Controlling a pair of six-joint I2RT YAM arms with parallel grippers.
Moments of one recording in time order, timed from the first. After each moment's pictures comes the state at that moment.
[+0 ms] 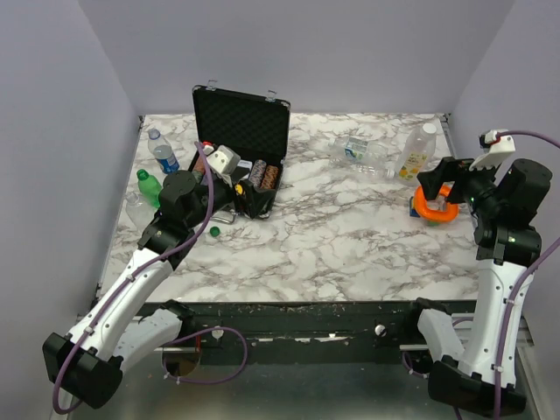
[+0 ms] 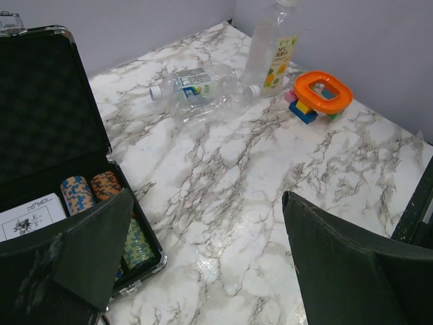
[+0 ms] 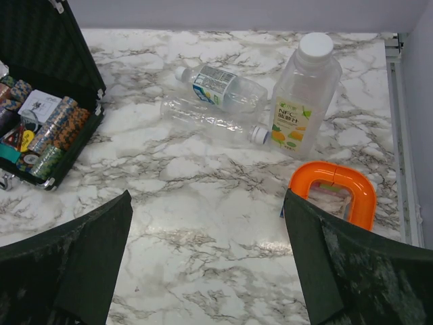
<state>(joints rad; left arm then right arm) -0.46 0.91 0.84 0.02 0.39 -0.12 -0.32 0.84 1.18 -0.65 -0.51 -0.04</state>
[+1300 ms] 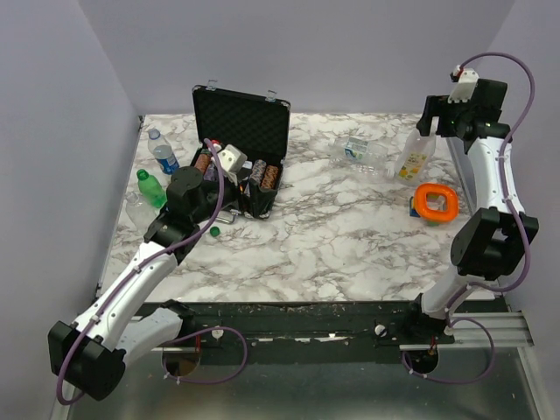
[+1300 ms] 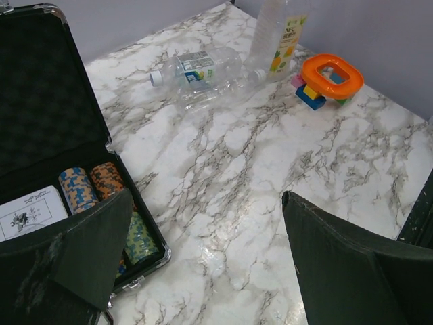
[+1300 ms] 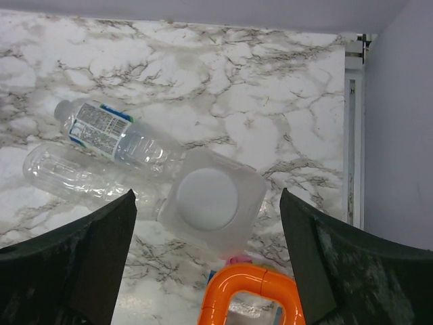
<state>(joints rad) -0.46 0.96 0.84 0.03 0.39 -0.09 -0.23 1.71 1.68 -0.49 -0.31 -0.18</state>
